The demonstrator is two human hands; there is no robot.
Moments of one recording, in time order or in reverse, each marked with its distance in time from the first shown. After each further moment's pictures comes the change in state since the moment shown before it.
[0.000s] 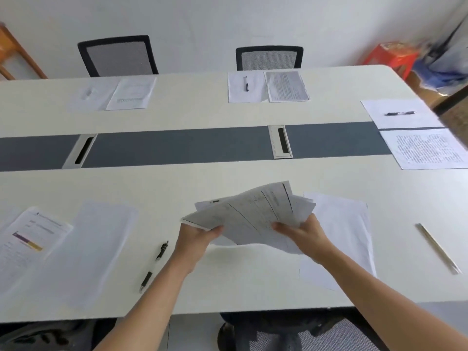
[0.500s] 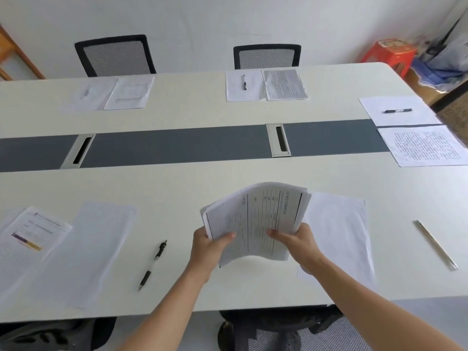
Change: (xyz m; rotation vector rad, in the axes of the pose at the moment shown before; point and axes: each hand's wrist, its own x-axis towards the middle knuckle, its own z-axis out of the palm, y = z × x) left_hand -0.016 -0.020 0.033 0.016 0.114 -0.147; right_hand -0.007 0.025 0.015 0.178 0.068 0.099
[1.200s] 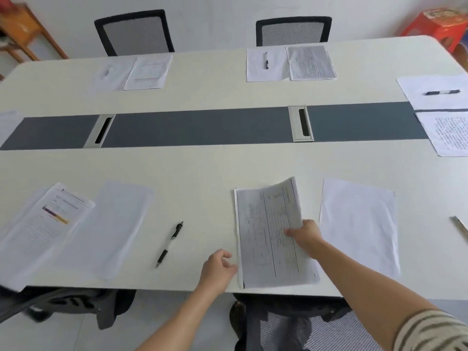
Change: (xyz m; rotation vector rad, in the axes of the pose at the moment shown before) left_hand -0.022 -0.091 -0.028 0.628 -0.072 -0.333; right_hand 0.062 0.078 0.005 -0.433 0.104 0.415
